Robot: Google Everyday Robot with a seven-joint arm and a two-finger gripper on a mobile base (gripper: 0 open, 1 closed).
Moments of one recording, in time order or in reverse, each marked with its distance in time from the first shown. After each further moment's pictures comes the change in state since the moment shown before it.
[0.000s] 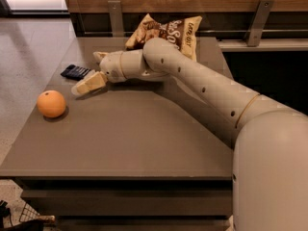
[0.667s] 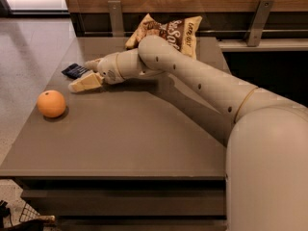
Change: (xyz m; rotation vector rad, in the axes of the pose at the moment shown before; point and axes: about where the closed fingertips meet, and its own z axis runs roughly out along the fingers) arm 0.013 0.008 0.005 -0.016 0.094 0.084
